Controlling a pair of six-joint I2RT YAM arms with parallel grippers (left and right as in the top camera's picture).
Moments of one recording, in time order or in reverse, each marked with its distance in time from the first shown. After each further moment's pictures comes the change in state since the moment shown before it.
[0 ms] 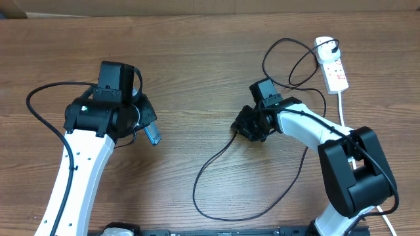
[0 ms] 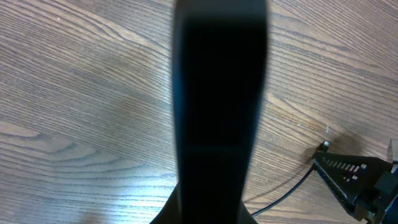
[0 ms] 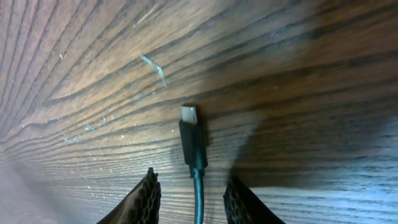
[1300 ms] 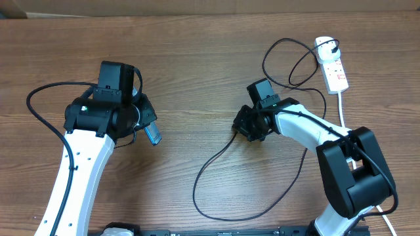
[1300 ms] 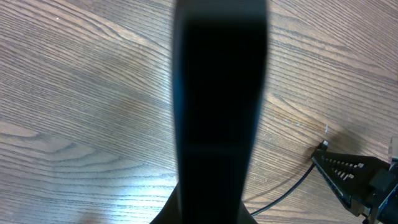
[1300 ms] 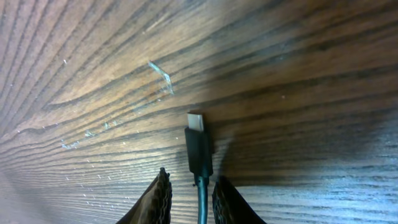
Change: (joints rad) left arm 0.000 0.000 0.000 0.001 0.003 0.000; right arm 0.020 0.000 0.000 0.019 0.046 -0.001
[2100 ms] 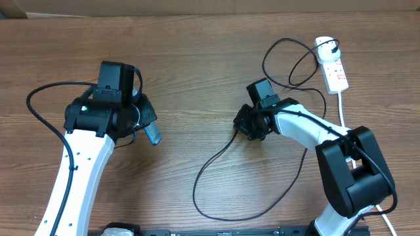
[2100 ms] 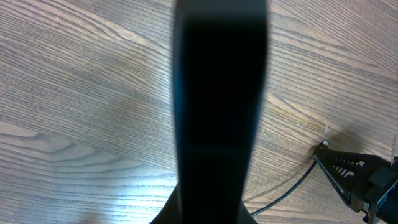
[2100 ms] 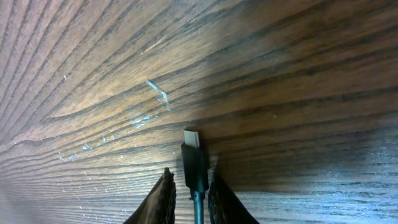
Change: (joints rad) left arm 0.000 0.000 0.000 0.000 0.000 0.000; right arm 0.000 0.005 0.000 0.017 0.036 0.000
